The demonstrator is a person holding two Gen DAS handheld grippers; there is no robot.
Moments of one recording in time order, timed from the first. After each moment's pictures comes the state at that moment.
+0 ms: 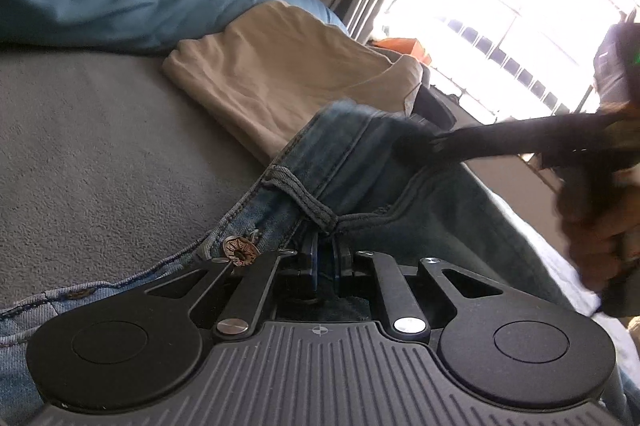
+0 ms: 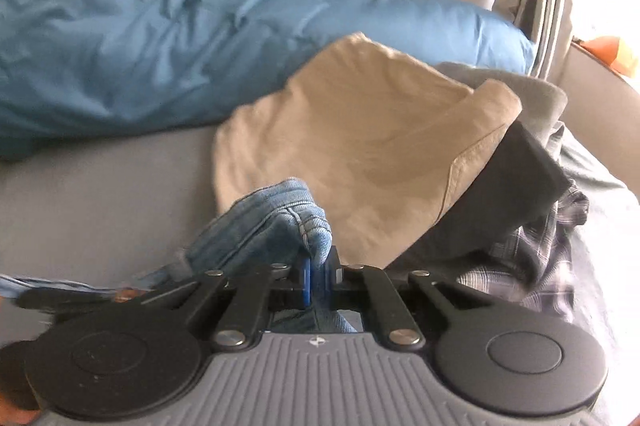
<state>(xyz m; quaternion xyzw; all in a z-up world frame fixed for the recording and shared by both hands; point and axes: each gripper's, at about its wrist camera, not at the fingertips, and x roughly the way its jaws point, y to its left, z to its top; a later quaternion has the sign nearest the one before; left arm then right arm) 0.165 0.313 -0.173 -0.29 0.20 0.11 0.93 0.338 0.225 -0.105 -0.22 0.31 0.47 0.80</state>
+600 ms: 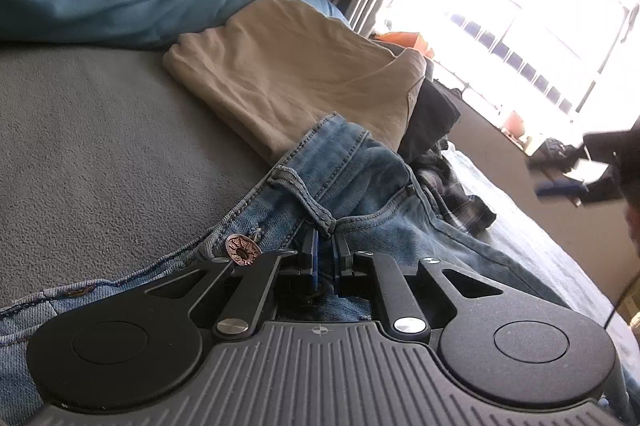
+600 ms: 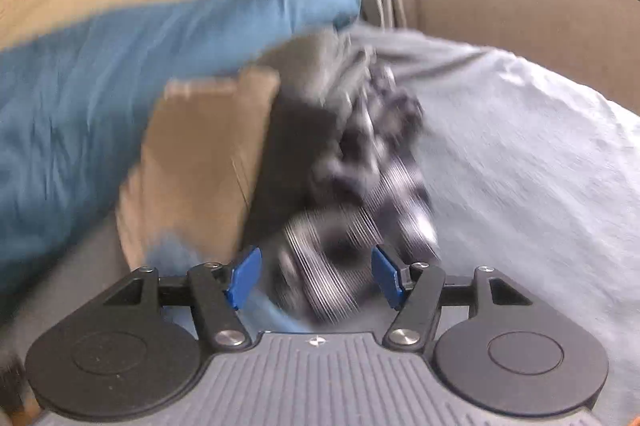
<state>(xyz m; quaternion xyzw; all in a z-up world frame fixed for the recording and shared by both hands) 0.169 0.312 -0.177 -0.28 0.21 0.11 0.93 0.409 0.083 -0.054 -0.05 0.44 0.33 0.84</state>
